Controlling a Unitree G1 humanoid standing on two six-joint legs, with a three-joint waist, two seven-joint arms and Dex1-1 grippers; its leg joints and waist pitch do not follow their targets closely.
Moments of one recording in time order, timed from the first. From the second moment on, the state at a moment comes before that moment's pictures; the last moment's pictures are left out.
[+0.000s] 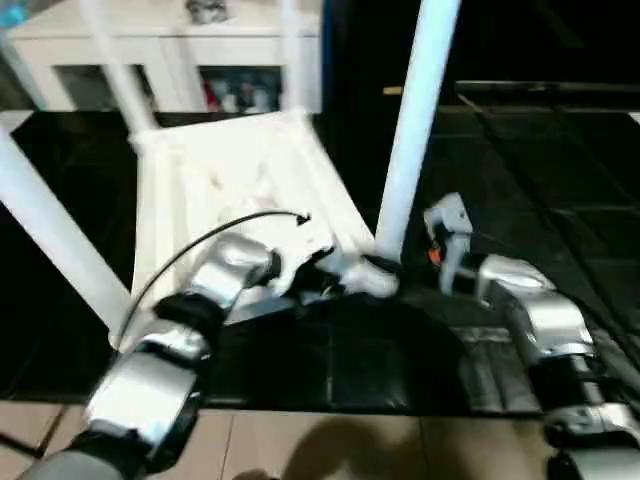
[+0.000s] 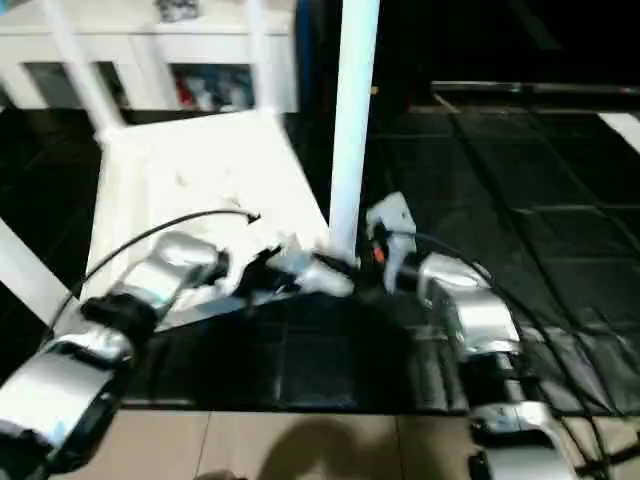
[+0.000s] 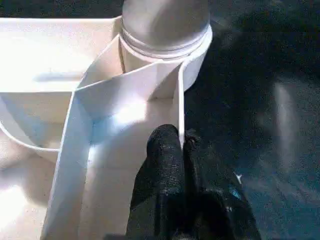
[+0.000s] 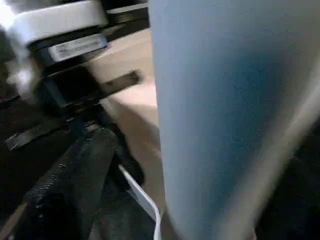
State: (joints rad) left arm -0.83 0.21 -0.27 0.97 0.11 -0.02 -1.22; right arm -0.51 -0.33 0.06 0.40 0.20 0.28 1.05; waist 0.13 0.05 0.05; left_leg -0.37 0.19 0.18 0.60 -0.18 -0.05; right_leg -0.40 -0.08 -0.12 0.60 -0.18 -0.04
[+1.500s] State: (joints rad) left arm -0.78 0.30 -0.33 0.90 0.11 -0.13 -1.48; right arm -0.45 -0.41 0.16 0.46 0.26 0.15 1.43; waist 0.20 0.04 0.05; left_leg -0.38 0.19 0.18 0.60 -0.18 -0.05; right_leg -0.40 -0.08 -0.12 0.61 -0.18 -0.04
